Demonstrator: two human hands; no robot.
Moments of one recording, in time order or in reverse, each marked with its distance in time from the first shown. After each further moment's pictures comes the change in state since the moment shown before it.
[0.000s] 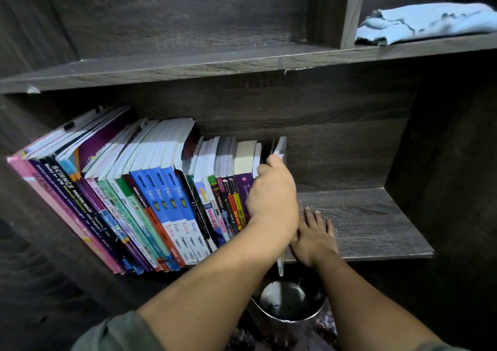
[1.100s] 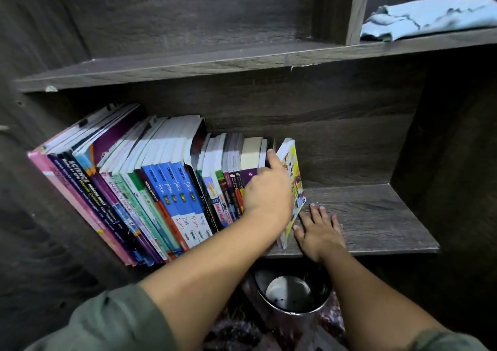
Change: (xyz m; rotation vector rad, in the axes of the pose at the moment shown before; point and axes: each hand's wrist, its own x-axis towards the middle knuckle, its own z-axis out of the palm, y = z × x) left_hand 0.004 -0.020 0.006 0.124 -0.066 0.042; right_hand 0.004 0.007 0.008 -0.064 0.005 -0.021
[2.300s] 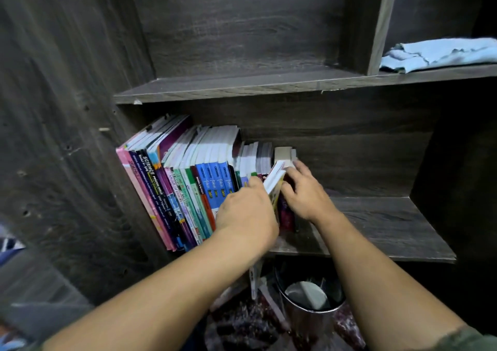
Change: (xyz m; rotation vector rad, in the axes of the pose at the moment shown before) left_hand -0.094 -0.067 -0.090 -0.025 -0.058 -0.109; right_hand -0.029 -0.097 -0.116 0.519 0.328 -0.391
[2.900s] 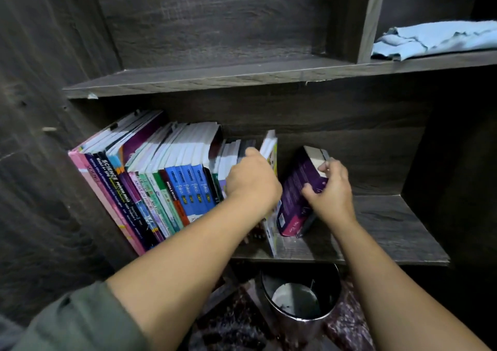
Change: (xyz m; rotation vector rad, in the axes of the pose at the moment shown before) left_hand 0.087 0.046 0.027 -0.174 0.009 -0.142; right_hand -0.007 0.059 -0.024 0.132 0.424 0.174
